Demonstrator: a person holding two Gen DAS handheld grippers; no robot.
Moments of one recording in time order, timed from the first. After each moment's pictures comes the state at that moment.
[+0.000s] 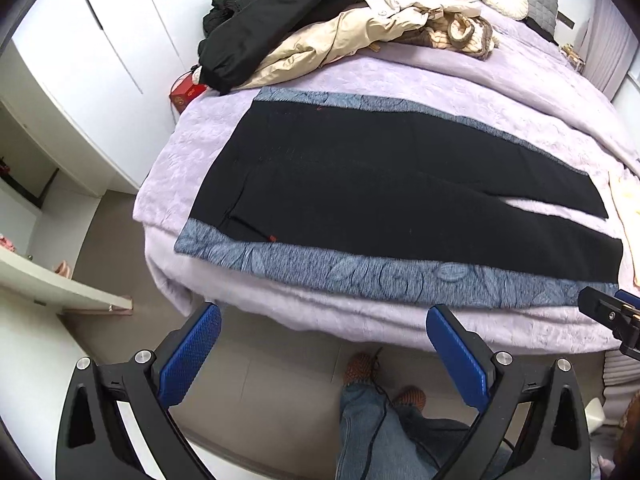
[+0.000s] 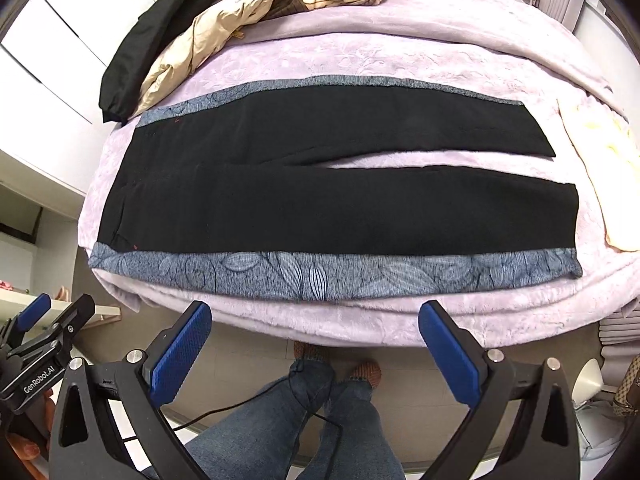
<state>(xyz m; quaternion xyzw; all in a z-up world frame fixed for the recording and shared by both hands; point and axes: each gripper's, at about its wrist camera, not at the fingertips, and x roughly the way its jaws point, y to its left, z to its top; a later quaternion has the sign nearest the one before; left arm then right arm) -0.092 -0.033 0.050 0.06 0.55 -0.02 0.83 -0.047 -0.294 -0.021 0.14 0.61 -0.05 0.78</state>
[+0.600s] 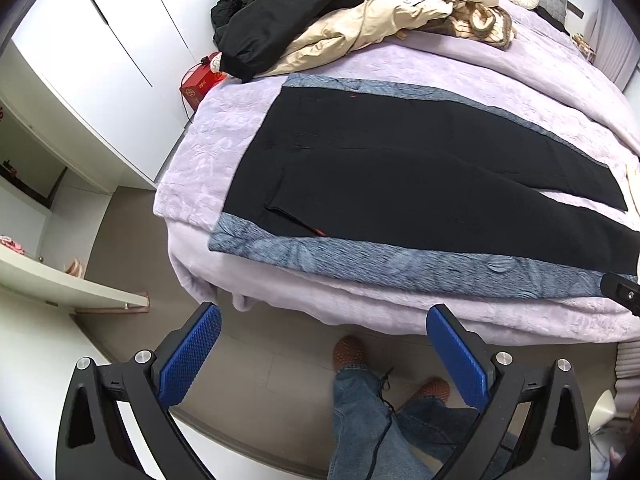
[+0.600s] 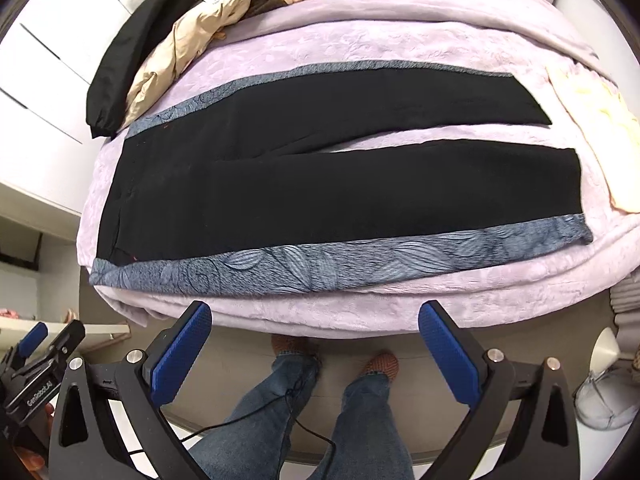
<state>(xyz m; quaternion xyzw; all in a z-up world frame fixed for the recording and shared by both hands) -0.069 0.020 0.037 0.08 0.57 -0.01 0.82 -0.037 -0.278 -0.042 0.18 0.60 -0.09 0.77</state>
